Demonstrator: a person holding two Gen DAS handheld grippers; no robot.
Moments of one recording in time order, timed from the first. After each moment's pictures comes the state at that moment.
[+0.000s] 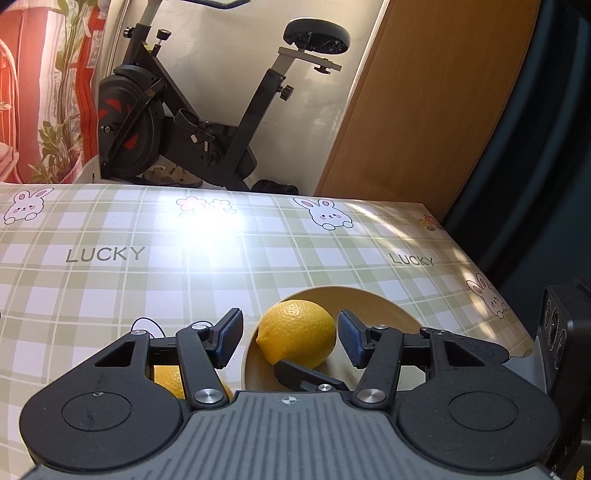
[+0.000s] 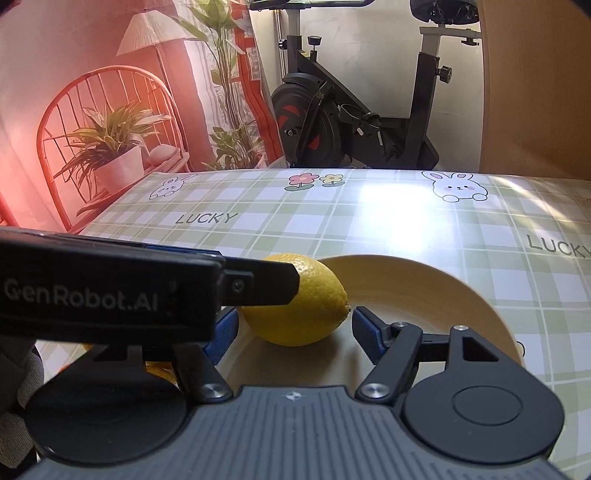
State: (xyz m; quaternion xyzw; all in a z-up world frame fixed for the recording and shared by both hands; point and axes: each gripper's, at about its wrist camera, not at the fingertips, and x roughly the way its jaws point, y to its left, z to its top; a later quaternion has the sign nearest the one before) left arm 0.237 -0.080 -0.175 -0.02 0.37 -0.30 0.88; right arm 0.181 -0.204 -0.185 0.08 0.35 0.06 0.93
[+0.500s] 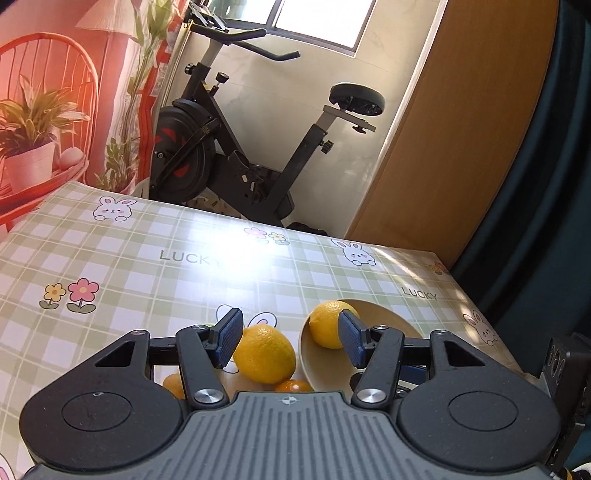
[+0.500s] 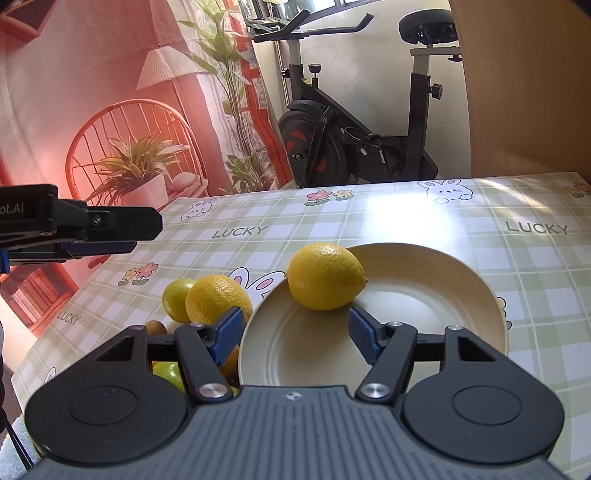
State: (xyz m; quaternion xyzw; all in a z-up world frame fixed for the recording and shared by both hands) left arm 0.162 0.000 -0.135 -0.06 0.32 -0.24 0.92; right arm 0.111 -0.192 -0.158 0.11 0.31 0.07 0.94
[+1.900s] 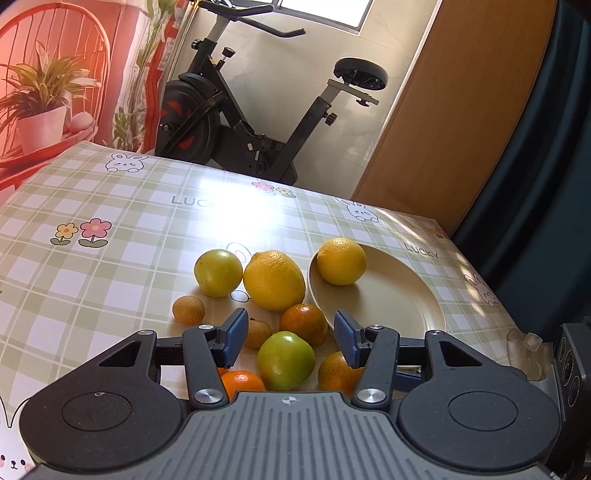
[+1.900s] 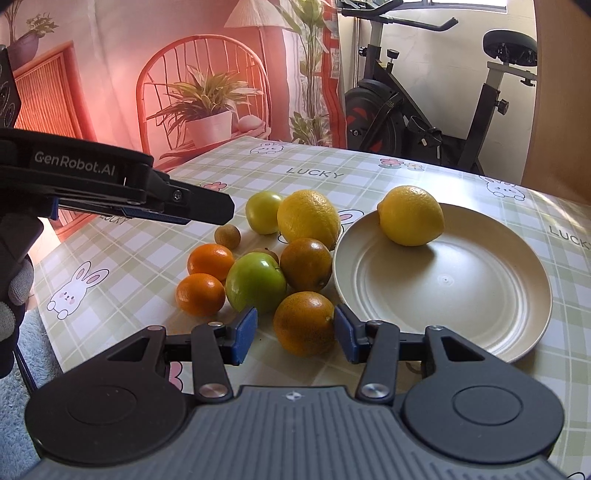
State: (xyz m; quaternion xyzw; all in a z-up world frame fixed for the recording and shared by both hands) left arm 0.128 0.017 -0.163 -0.07 0.35 -0.25 0.90; right arm 0.061 -0.133 -0.181 0.00 0.34 0.15 0.93
